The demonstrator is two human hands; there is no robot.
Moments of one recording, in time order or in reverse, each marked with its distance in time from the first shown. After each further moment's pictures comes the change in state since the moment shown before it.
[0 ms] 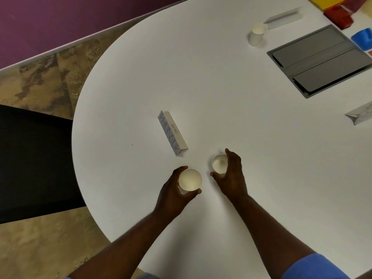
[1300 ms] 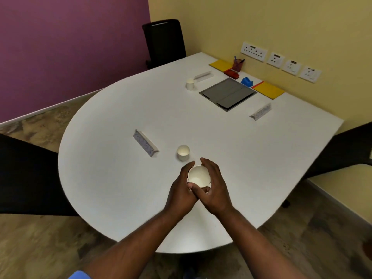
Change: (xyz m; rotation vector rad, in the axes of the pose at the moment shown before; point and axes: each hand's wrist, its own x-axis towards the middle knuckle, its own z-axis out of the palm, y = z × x) left_hand -0.216 0.085 0.012 -0.182 -0.115 0.422; right_hand -0.290 -0.099 -0.100 0.241 0.304 -0.329
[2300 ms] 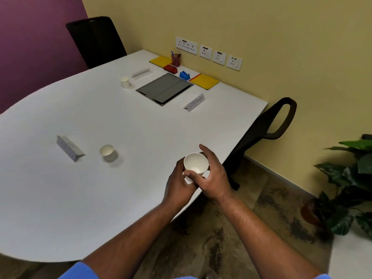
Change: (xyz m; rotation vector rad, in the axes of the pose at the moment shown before) left_hand -0.038 0.115 0.295 -0.036 -0.098 0.087; right_hand -0.076 0.095 -0.294 -0.048 0.198 0.147
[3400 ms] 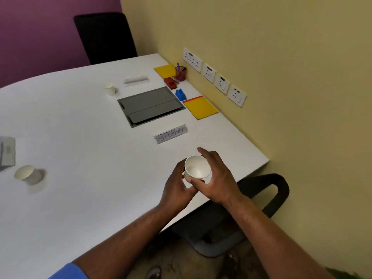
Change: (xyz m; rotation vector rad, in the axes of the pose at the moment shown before) left_hand 0.348 0.080 0.325 0.013 0.272 -0.060; right_hand 0.404 0.230 -0.259 -0.198 -0.413 -0.313
